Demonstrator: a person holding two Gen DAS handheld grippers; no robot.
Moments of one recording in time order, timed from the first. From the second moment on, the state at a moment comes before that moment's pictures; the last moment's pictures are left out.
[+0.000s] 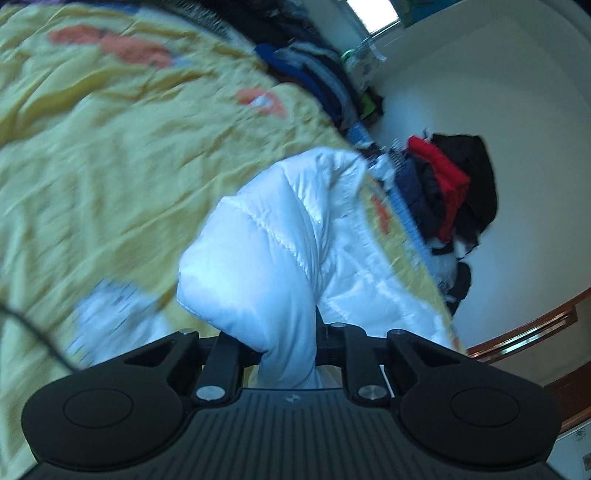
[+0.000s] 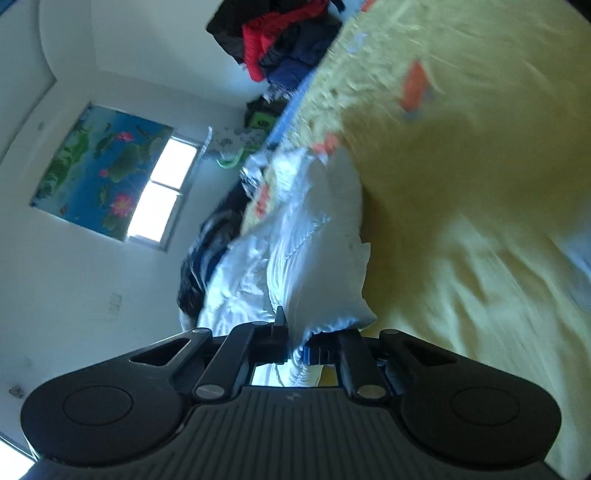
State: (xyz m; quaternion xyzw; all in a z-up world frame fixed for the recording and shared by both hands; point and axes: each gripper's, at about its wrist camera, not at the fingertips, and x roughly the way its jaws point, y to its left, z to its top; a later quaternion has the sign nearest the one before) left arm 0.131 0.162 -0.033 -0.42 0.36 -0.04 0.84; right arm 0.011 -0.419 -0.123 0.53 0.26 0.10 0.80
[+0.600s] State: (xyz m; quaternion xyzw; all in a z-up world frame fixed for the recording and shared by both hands) left arm 0.076 0.096 0.005 -0.21 0.27 -0.05 0.94; right arm 0.033 -0.421 -0.057 0.46 0.17 0.08 0.87
